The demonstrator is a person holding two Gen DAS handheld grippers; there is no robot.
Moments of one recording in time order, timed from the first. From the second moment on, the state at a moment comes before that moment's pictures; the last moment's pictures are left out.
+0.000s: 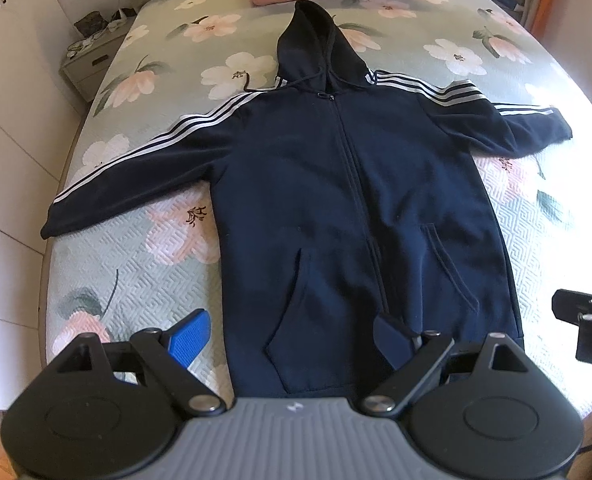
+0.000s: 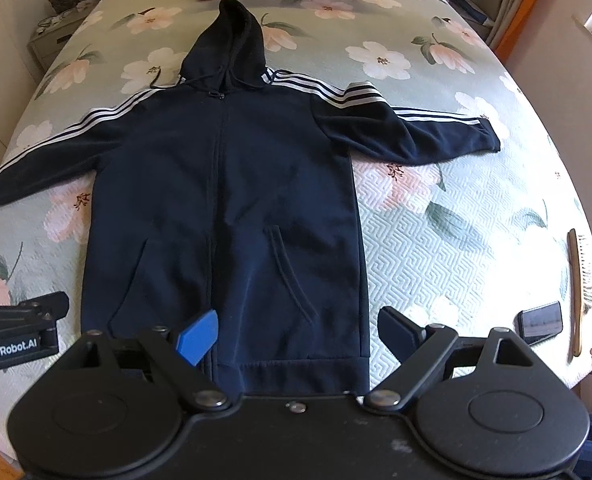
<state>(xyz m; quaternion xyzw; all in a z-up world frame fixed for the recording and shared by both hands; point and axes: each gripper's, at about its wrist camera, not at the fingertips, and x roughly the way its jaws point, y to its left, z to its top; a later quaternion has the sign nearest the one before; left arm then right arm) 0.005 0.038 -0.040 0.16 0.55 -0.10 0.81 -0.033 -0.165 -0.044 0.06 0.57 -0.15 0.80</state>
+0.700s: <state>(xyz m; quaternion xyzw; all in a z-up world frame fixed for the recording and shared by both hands) 0.025 -0.003 -0.071 0.17 0.56 -0.08 0.81 -0.006 -0.208 -0.074 0.05 0.56 -0.14 0.81</state>
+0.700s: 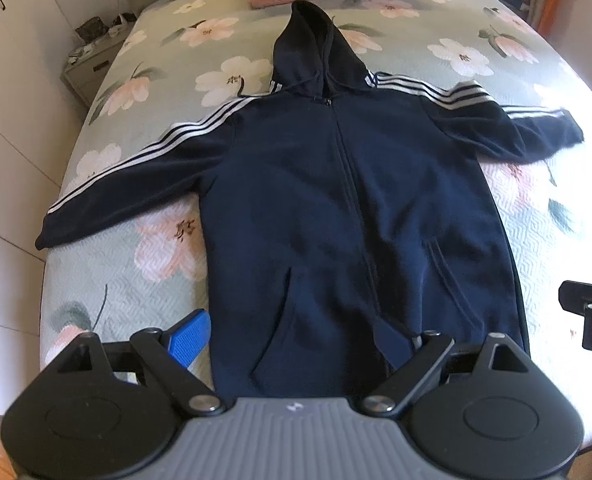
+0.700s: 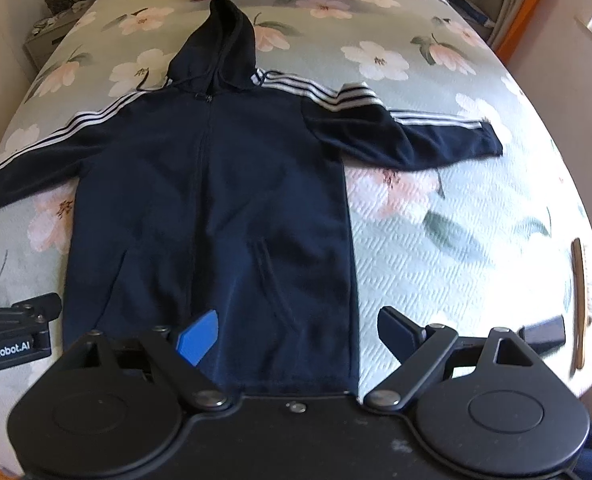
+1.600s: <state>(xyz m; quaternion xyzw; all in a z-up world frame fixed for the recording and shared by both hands) 0.166 -0.277 -0.180 0.08 0.47 -0.14 0.87 0.123 -0.582 -0.201 0.07 0.37 -0.17 0.91</state>
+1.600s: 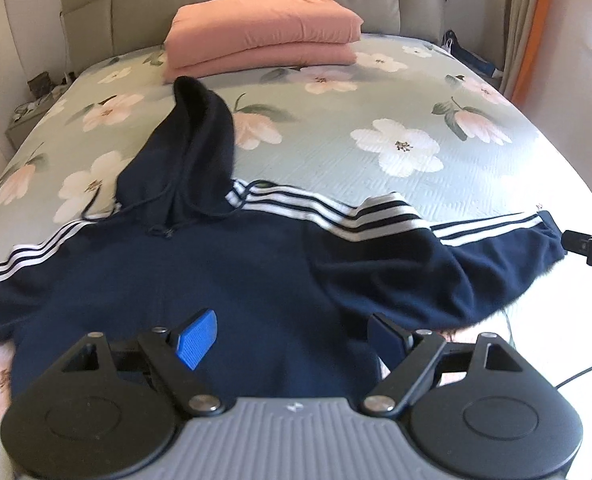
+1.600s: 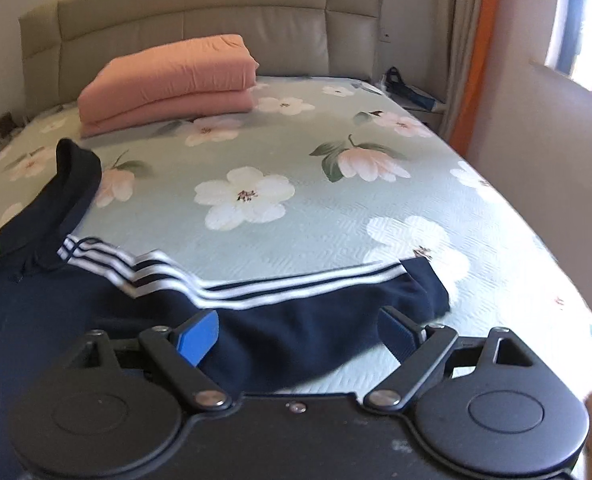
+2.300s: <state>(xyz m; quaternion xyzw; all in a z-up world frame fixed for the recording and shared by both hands) 0.173 -0.328 -0.253 0.13 0.49 -0.17 0.84 0.170 -0.806 -0.340 0.28 0.39 -0.28 0.83</state>
